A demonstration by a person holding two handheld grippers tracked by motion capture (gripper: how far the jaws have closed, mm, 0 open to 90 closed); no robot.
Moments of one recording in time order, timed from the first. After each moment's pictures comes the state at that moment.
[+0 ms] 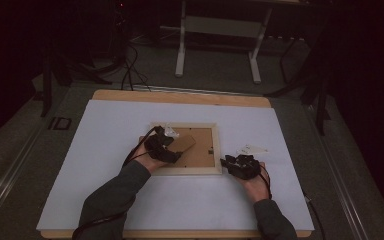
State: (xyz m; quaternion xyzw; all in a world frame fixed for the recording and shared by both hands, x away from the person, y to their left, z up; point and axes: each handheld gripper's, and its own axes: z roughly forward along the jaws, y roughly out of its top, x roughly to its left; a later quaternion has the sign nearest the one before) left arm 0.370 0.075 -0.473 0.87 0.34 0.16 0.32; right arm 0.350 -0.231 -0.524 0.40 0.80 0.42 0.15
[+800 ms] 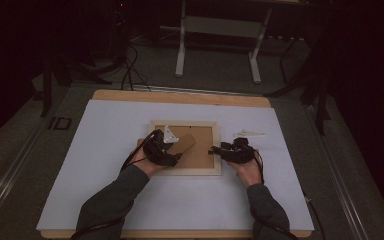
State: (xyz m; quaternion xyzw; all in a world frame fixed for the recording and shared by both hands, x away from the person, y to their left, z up) left arm 0.354 0.076 -0.471 0.87 0.32 0.20 0.33; right arm 0.393 -0.215 -0.510 0.43 0.78 0.45 0.09
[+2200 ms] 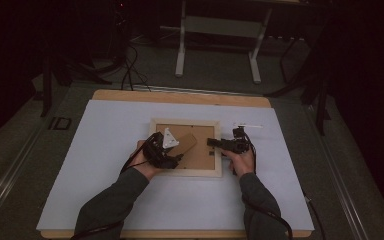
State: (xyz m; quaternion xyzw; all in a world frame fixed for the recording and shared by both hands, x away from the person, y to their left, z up) left arm 0.343 0.075 -0.468 0.86 0.30 0.22 0.35; right arm 0.435 -0.212 -0.524 0.51 0.71 0.49 -0.05
